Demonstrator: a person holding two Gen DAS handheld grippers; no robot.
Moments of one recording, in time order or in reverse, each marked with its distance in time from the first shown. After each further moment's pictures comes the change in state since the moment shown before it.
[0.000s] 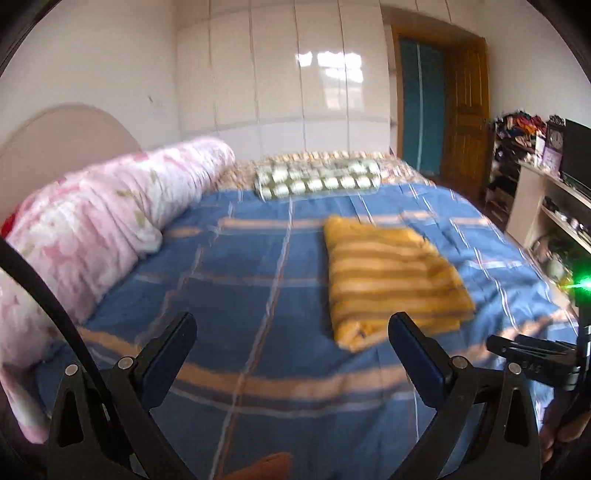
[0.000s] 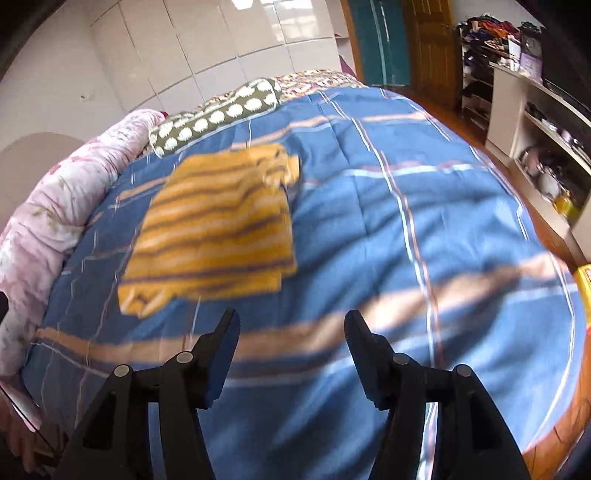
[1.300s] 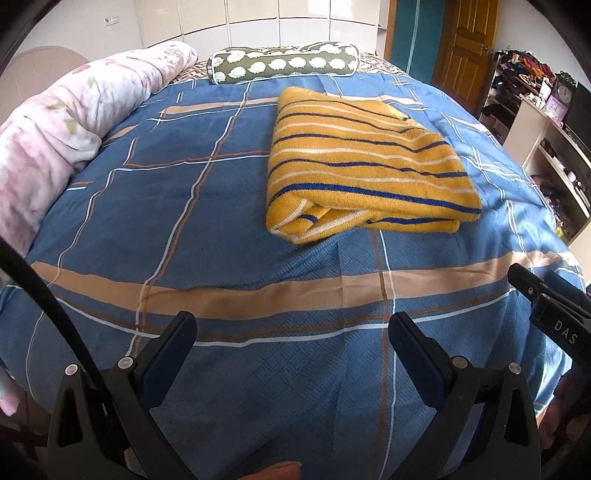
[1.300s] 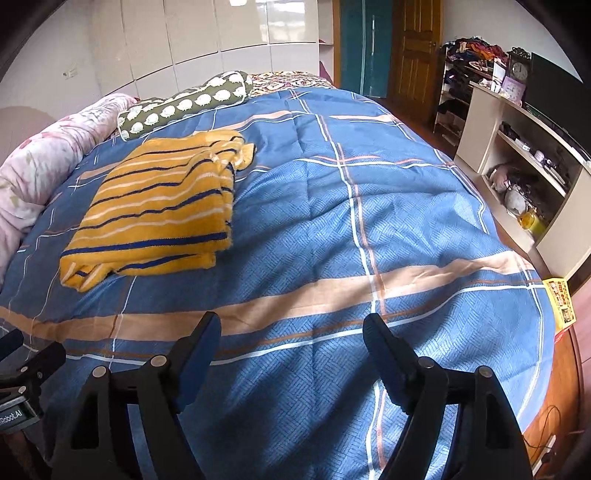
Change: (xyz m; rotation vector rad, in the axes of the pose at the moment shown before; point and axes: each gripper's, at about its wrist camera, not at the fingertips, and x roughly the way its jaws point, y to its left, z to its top) left arm 0.090 -0.053 -0.050 0.015 0.389 -0.079; right arm 0.012 -0.025 -0.005 -0.051 -0.031 -0.157
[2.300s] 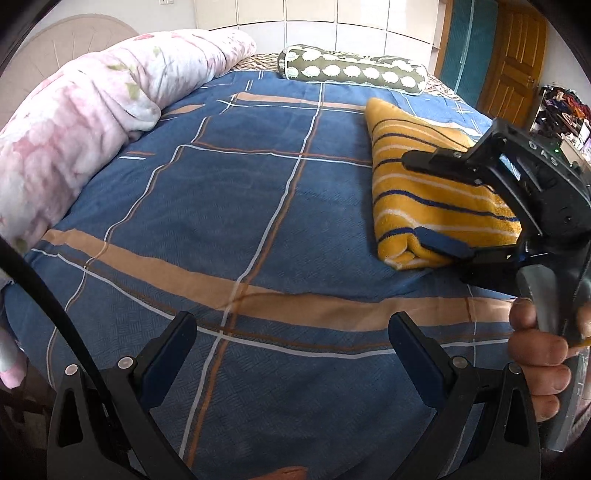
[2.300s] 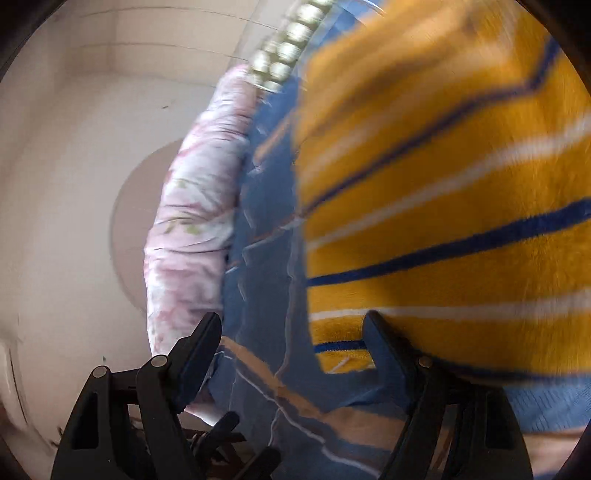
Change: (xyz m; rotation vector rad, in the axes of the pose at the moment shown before) left arm 0.003 0.077 -0.001 -0.154 -0.011 0.098; right arm 0.133 0.141 0.058 0.367 0.416 1.030
